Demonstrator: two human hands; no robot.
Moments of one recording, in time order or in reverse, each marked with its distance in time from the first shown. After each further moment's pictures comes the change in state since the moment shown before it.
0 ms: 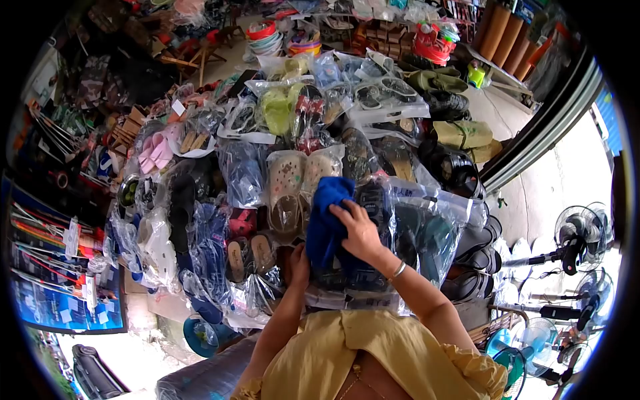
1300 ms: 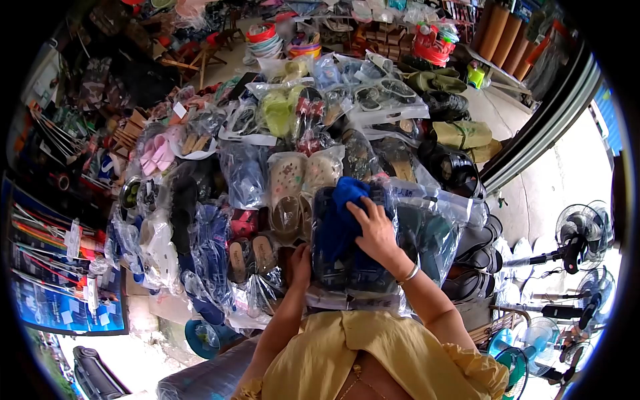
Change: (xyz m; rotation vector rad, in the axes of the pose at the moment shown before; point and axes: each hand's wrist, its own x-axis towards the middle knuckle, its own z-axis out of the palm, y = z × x) left_hand -0.001 0.005 -0.002 0.167 0.024 0.020; right_hand -0.011 0.002 -0.032 -0.171 0.023 0.037
